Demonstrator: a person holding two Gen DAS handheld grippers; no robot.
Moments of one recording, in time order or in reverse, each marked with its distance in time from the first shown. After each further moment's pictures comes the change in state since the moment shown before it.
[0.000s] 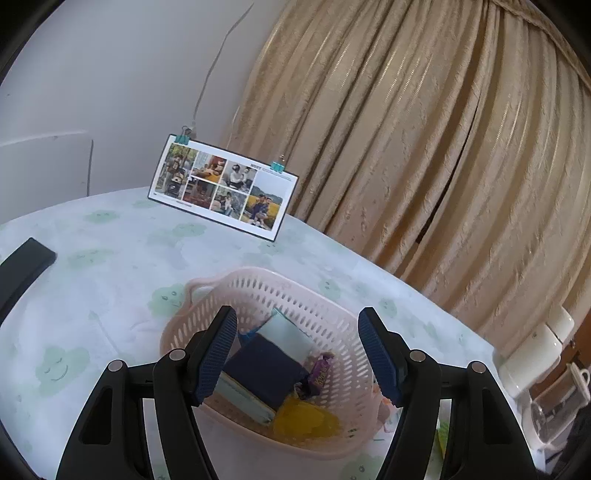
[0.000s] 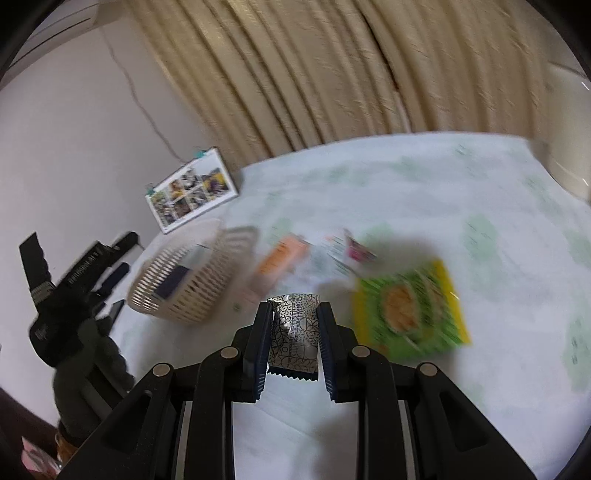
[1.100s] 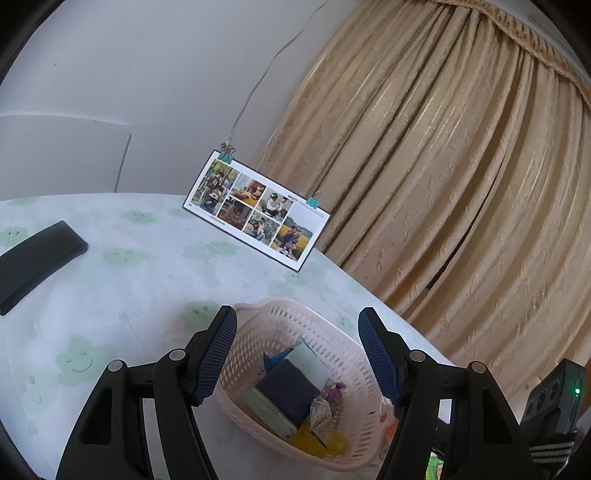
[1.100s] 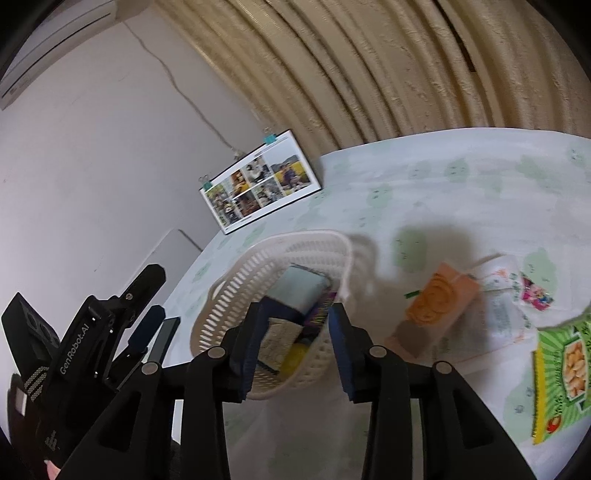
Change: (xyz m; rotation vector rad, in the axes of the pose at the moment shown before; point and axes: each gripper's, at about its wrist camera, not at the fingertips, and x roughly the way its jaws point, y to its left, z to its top) left arm -0.026 0.029 0.009 -0.147 -0.103 0.039; right arm 0.090 0.084 0.029 0.020 0.047 0.200
